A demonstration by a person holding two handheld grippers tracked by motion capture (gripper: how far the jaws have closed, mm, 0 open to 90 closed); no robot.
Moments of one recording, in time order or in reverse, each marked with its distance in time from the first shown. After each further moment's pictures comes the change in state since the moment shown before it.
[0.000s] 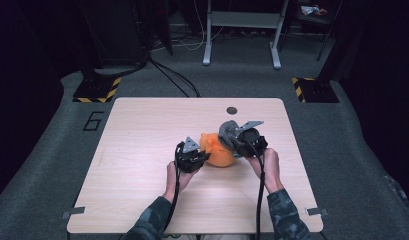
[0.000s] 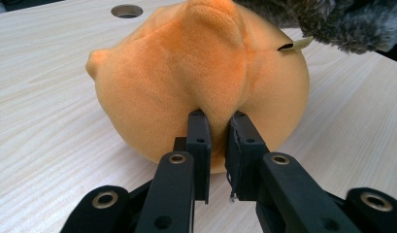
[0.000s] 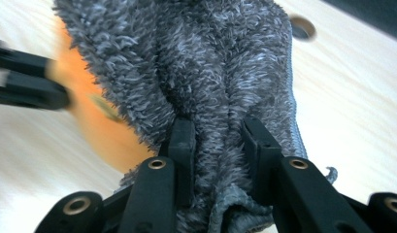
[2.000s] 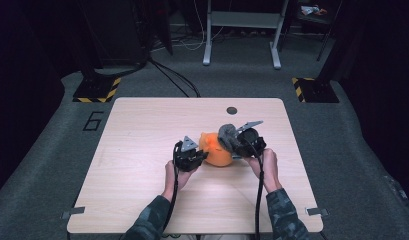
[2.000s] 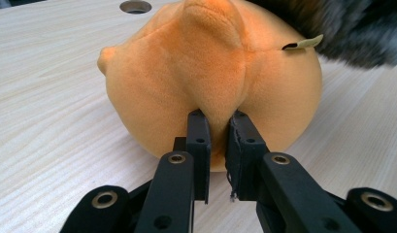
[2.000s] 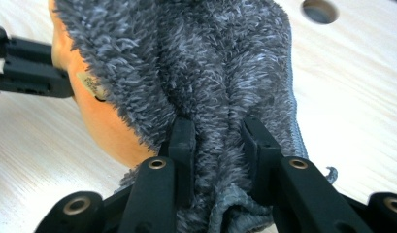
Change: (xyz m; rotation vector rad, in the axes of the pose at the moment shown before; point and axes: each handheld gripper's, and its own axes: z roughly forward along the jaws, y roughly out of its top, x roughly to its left) left arm 0.008 -0.003 0.001 0.004 0.015 -0.012; right arm -0.004 -0.003 0.015 0.037 0.053 0.032
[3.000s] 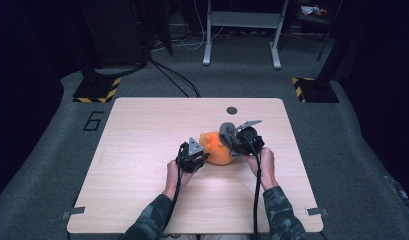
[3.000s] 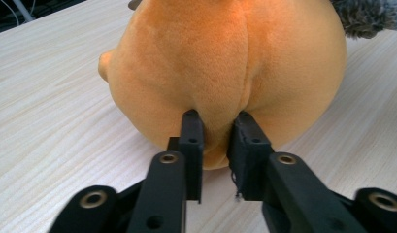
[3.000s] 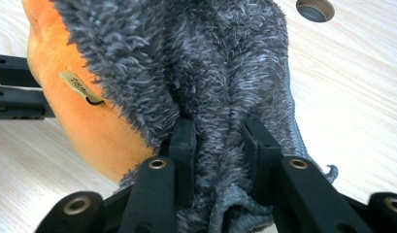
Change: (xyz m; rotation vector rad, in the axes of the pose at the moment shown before) left arm -0.005 -0.004 0.013 0.039 0.079 0.125; right arm -0.008 0.000 0.016 -0.018 -0.012 0.046
